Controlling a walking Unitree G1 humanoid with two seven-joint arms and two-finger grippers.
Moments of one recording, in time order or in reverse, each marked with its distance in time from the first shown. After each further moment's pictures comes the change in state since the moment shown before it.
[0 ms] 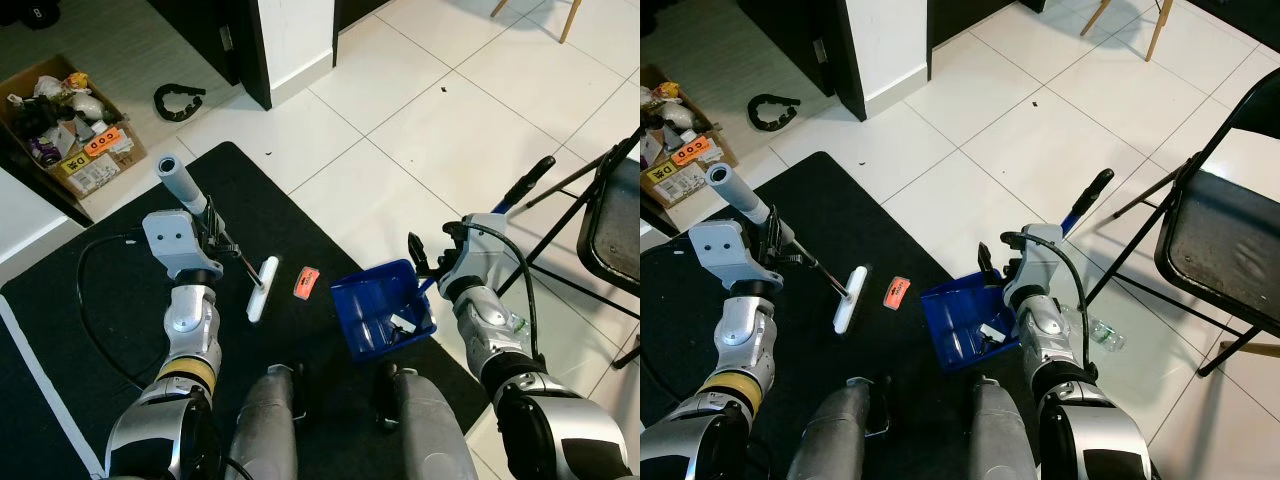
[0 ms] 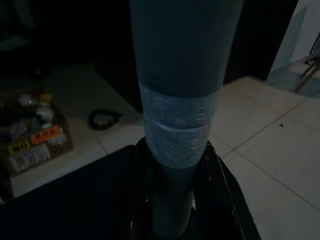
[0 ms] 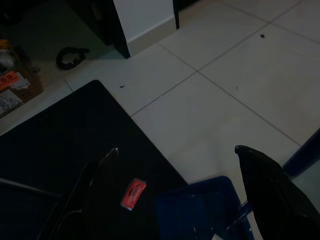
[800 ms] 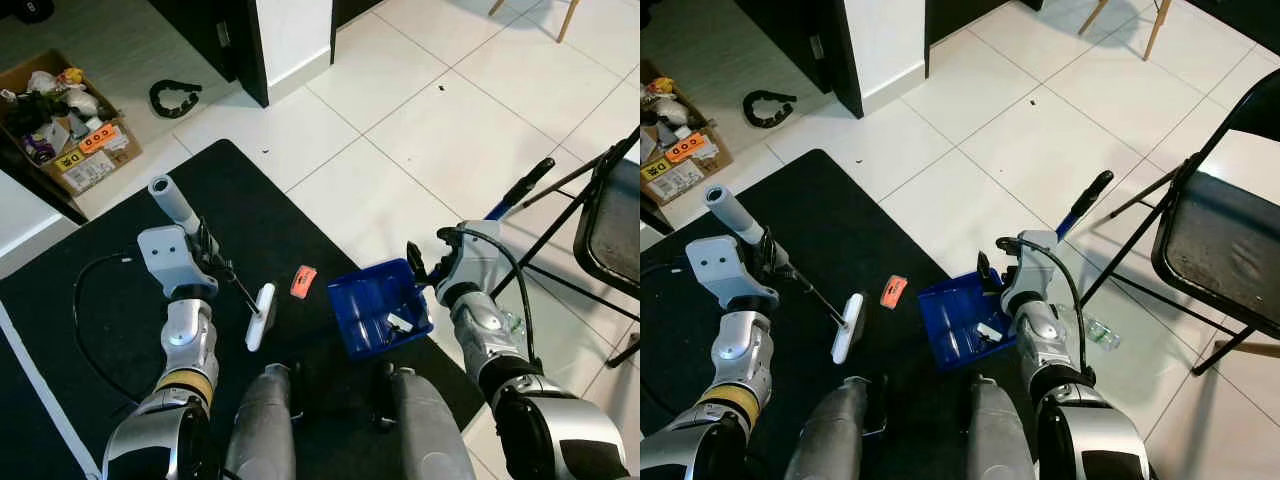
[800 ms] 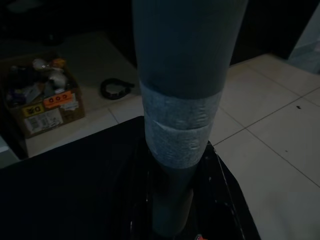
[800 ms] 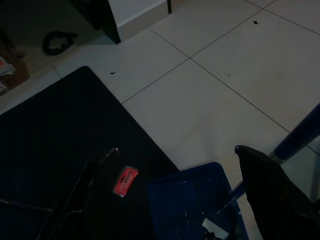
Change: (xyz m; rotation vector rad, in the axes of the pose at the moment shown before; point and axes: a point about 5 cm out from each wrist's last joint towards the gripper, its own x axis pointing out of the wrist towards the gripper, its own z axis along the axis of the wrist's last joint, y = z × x) left arm -0.016 0.009 -0.019 0.002 0.111 0.062; right arm -0.002 0.002 -0.009 -0.016 0.044 -0.015
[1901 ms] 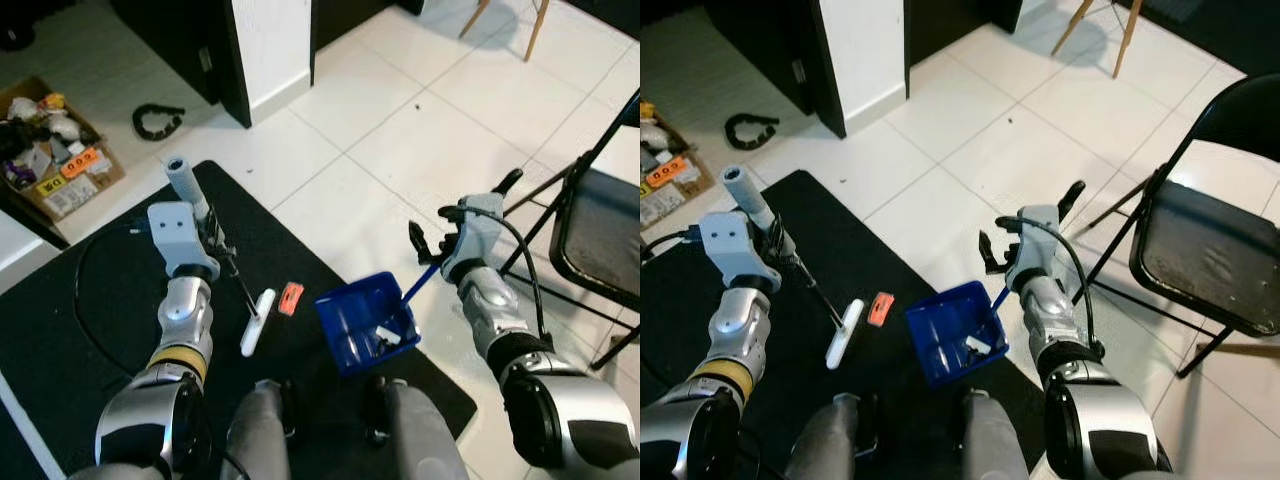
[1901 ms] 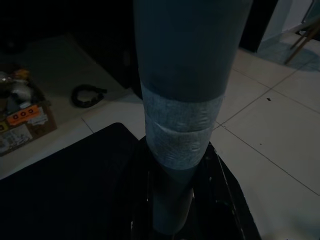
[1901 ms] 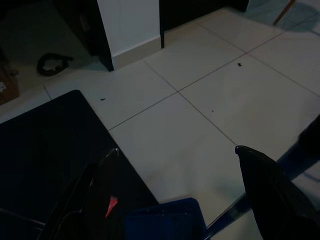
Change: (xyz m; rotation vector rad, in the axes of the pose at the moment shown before) left arm 0.023 -0.002 0.011 0.032 0.064 -0.059; right arm 0.014 -0.005 0.028 -0.087 -0.034 0.037
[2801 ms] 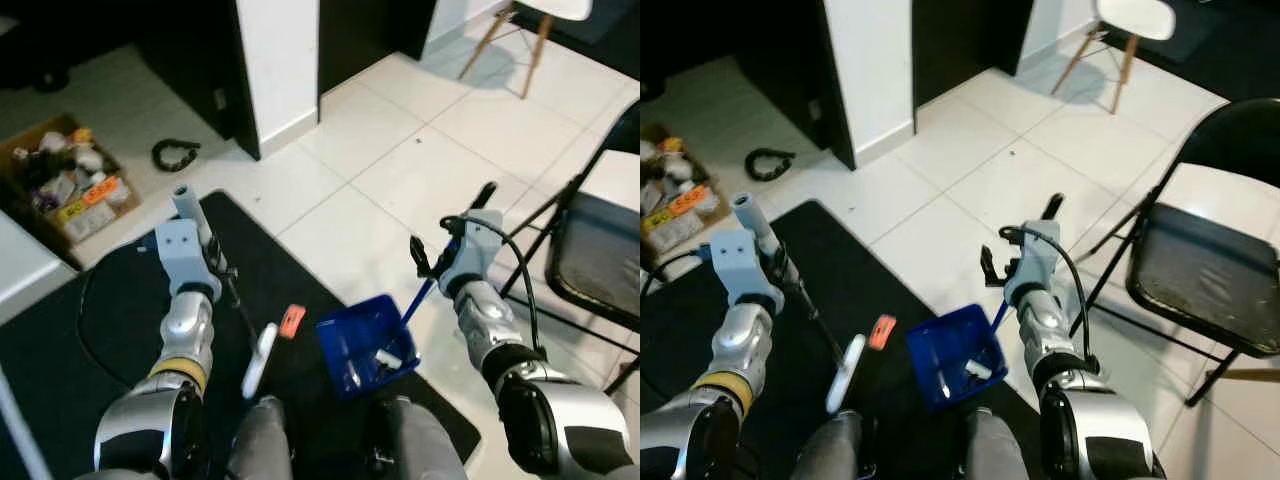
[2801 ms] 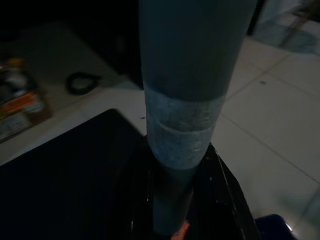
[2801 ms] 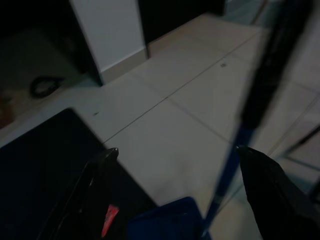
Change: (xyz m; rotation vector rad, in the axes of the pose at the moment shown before) left arm -0.014 -0.003 -0.028 0.004 0.161 -0.021; right arm -0.009 -0.003 -0.020 0.081 0.066 -0.084
